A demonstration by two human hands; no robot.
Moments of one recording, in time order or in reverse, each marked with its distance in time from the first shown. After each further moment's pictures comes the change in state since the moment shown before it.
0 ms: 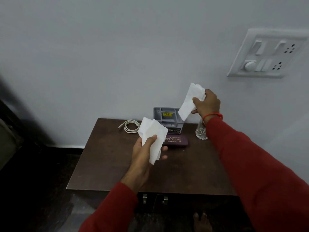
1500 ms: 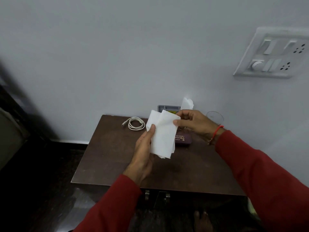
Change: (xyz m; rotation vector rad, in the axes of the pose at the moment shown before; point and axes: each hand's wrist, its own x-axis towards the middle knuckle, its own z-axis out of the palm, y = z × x) left_hand -0.001 0.010 0.000 -0.026 -0.030 -0.029; right_hand -0.066 -0.007 -0.001 0.275 -0.861 0.098
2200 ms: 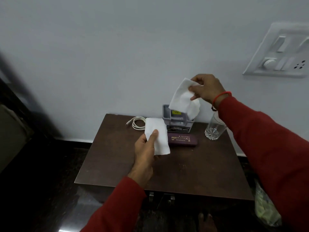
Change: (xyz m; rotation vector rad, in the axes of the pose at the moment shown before) left_hand 0.013 -0.008 -0.012 0.072 0.236 0.046; right_hand 0.079 -0.051 -0.049 -0.432 0.407 -0.190
